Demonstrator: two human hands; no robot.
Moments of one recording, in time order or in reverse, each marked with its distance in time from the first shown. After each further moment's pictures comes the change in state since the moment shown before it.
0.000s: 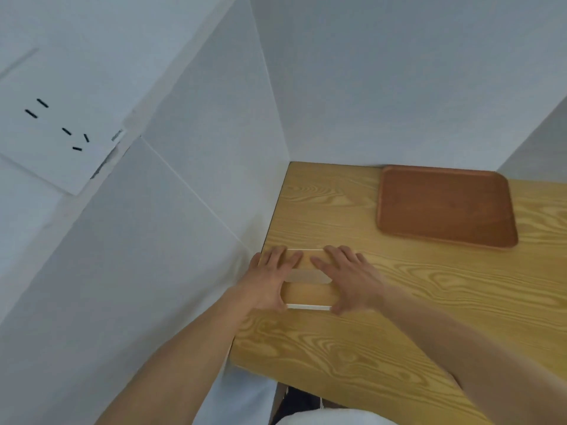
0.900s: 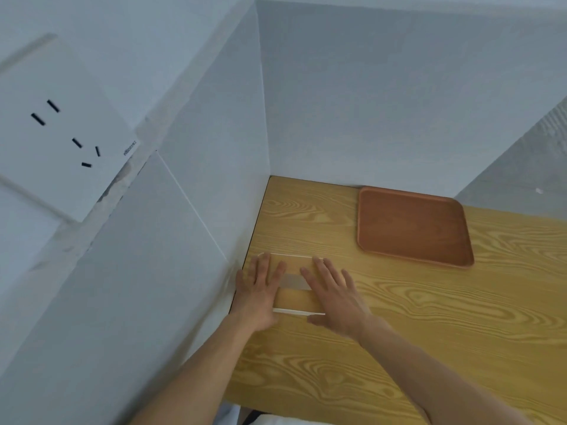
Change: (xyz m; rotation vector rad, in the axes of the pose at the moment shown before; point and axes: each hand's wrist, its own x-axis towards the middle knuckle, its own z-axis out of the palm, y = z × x) left_hand 0.024 -0.008 0.023 -0.119 0.062 -0.083; right_hand 0.004 -0.029 -0.005 -0.011 0.027 0.194
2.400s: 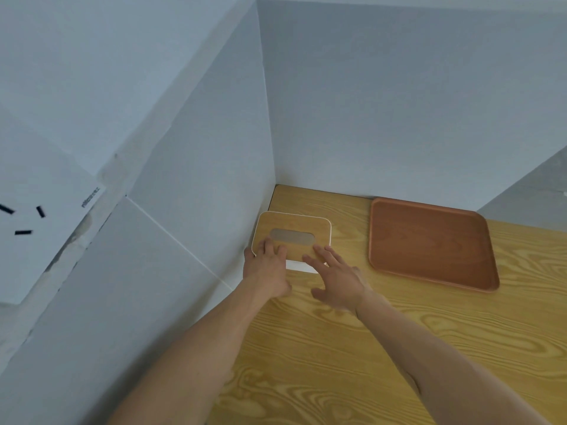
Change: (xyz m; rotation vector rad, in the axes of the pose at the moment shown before) left_hand 0.086 0.003 -0.080 0.086 -0.062 -0.124; right_hand 0.087 0.039 -0.037 0.143 -0.046 0.054
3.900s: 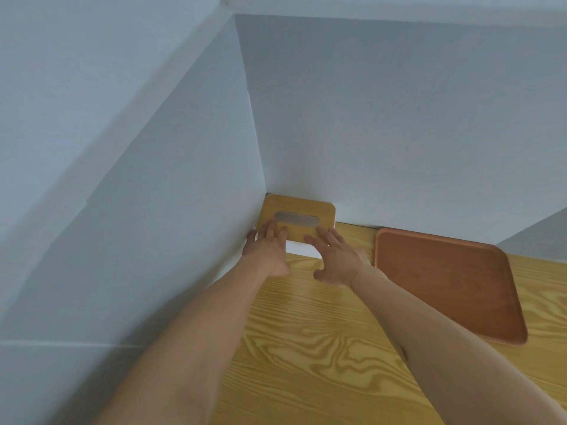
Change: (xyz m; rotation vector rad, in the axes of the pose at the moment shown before) left_hand 0.120 -0.011 -0.065 -0.068 -0.019 0.041; right_hand 0.113 0.046 -0.070 -0.007 -0.043 0.094
